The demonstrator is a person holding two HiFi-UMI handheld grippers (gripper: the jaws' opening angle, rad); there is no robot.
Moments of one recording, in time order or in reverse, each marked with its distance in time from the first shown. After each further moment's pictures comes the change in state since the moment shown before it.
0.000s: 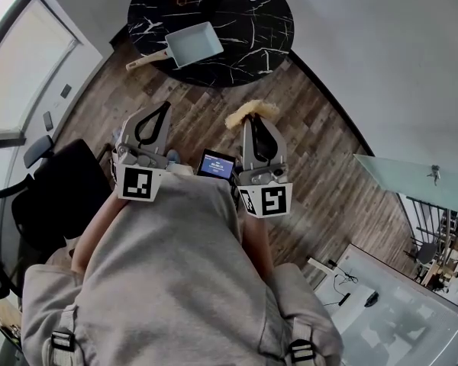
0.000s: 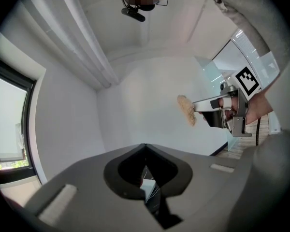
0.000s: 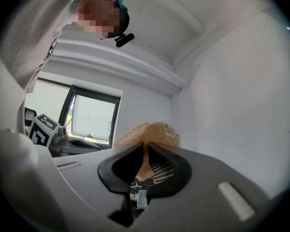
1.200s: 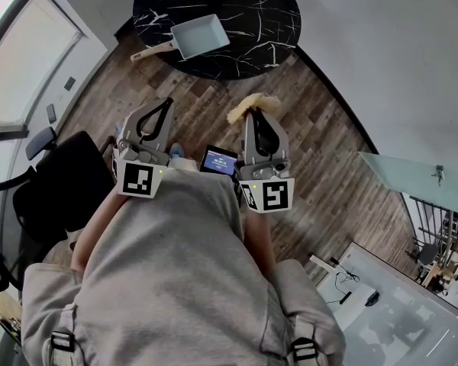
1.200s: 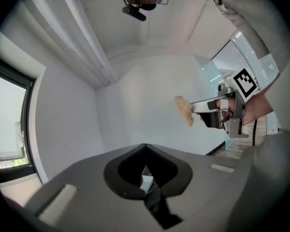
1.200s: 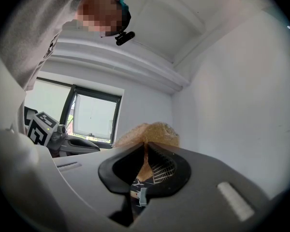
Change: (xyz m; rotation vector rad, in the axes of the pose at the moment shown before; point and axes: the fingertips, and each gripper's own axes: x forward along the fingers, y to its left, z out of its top) left arm -0.014 -0.005 -0.008 0.003 0.020 -0.017; right arm -0.003 0.010 -0.009 0.002 0.014 0.009
